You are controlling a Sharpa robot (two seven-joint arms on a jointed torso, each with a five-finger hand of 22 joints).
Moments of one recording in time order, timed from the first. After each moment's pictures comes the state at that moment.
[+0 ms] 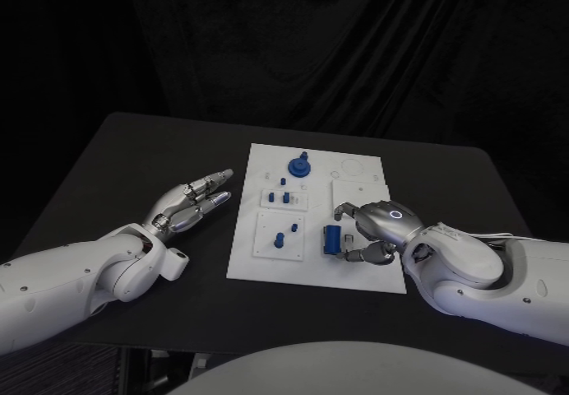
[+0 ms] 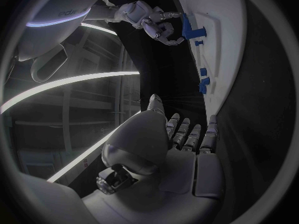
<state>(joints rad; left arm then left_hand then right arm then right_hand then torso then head) 1.07 -0.92 -0.21 1.44 -0.41 -0.17 0.68 1.47 0.28 -0.27 0.28 0.12 0.32 0.04 0.03 0.04 0.11 0.12 0.24 0.04 0.07 0.17 0.01 0.02 0.16 0.14 0.29 0.08 0.39 1.10 -1.05 -0.25 1.89 -1.85 -0.44 -0.44 1.26 -0.15 -0.04 0.29 0.30 0.24 0.14 0.66 0.67 1.47 0.04 1.57 1.31 1.47 -0.03 1.54 1.31 0.06 1.46 0.08 1.37 1.31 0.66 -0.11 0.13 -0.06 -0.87</state>
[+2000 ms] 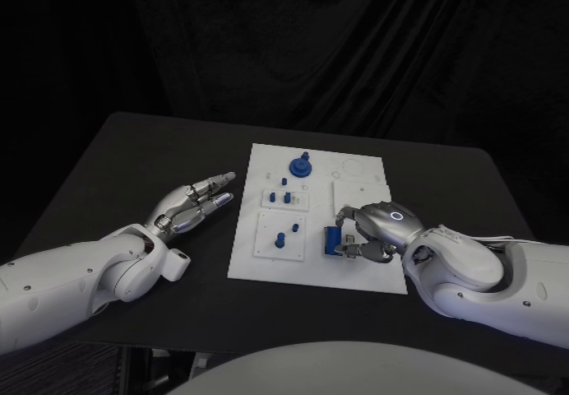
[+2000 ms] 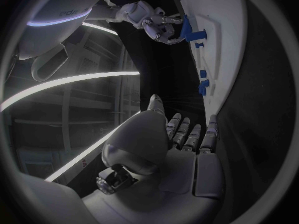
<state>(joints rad) 1.07 -0.92 -0.21 1.43 -0.41 -0.15 0.68 1.47 0.28 -0.26 0.28 0.12 0.33 0.08 0.03 0.04 0.12 0.12 0.24 0.04 0.07 0.17 0.01 0.02 0.16 0.15 0.29 0.09 0.40 1.09 -1.05 -0.25 1.89 -1.86 -0.47 -0.43 1.30 0.00 -0.05 0.24 0.28 0.51 0.12 0.66 0.43 1.46 0.03 1.57 1.31 1.47 -0.03 1.55 1.31 0.06 1.47 0.08 1.39 1.31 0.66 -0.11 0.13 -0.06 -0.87</state>
